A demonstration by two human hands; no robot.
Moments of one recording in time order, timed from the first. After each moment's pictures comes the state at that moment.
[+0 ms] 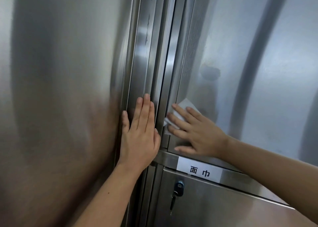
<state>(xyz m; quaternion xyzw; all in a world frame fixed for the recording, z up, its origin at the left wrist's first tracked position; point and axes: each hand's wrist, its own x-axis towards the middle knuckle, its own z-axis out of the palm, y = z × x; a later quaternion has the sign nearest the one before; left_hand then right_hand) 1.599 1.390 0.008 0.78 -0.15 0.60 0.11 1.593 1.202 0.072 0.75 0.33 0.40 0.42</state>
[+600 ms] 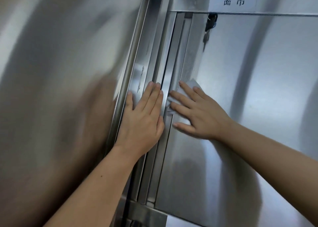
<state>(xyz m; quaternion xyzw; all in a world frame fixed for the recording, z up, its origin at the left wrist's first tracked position) 1.616 1.386 0.142 0.73 -0.17 0.66 0.04 1.602 1.205 0.214 0.74 0.28 0.50 0.36</state>
